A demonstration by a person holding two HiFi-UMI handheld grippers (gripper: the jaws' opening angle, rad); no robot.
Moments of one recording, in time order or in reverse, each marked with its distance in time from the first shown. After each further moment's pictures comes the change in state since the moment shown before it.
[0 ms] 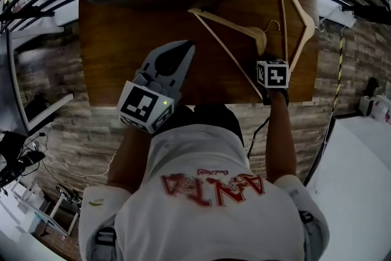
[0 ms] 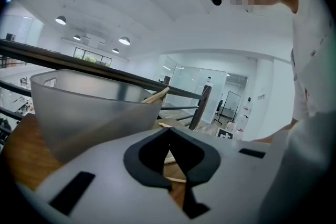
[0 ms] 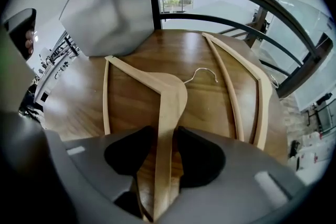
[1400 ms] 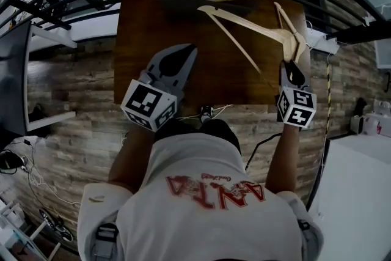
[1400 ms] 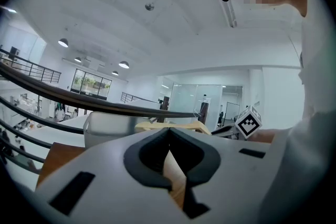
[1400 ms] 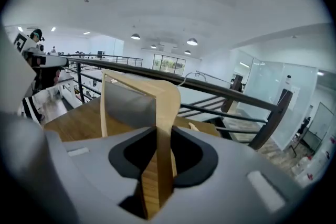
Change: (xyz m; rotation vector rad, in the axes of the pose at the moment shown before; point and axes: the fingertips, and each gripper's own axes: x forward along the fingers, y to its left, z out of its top) left arm -0.163 0.014 0.061 0.066 -0.206 0.002; right arm -0.253 0.108 0.080 -0.143 -0.627 -0.265
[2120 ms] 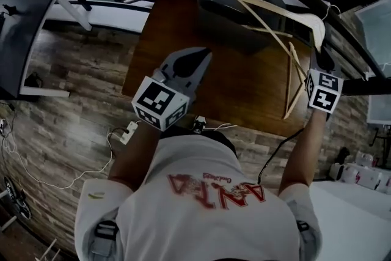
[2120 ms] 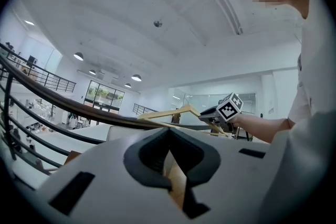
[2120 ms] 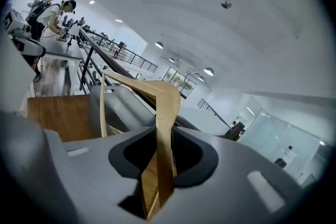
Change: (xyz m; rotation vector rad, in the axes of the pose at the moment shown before) left arm -0.047 0.020 0.045 -0.009 -0.140 0.134; right arm 0.030 -0.021 0.189 -0.413 -0.170 -0.062
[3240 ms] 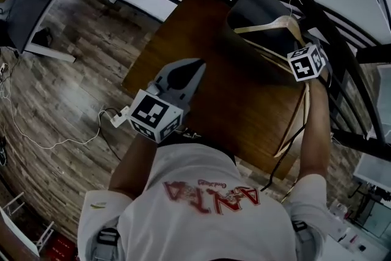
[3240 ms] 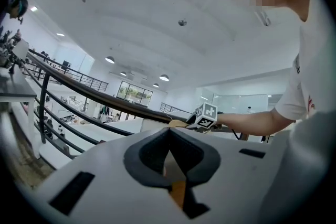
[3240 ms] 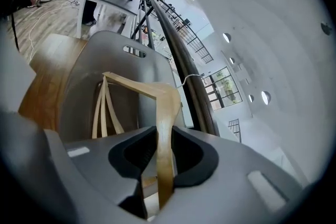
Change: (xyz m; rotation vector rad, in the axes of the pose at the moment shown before) left arm -0.009 0.072 -0.028 -0.089 -0.018 0.321; right arm 0.226 0.131 0.036 -0.655 0.169 0.351
